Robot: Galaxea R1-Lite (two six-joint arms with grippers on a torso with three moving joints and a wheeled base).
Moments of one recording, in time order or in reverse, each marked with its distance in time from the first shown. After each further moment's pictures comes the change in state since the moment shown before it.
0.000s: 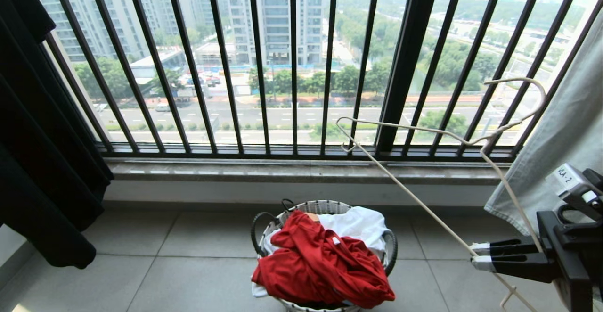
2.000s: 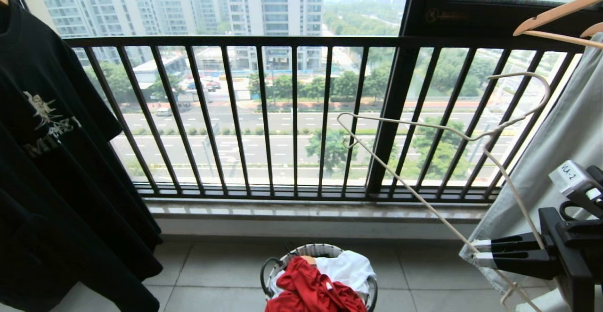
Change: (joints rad) left arm 0.000 0.000 0.000 0.000 0.000 0.000; right arm 0.000 -0.004 -0.012 -0.001 0.001 -0.007
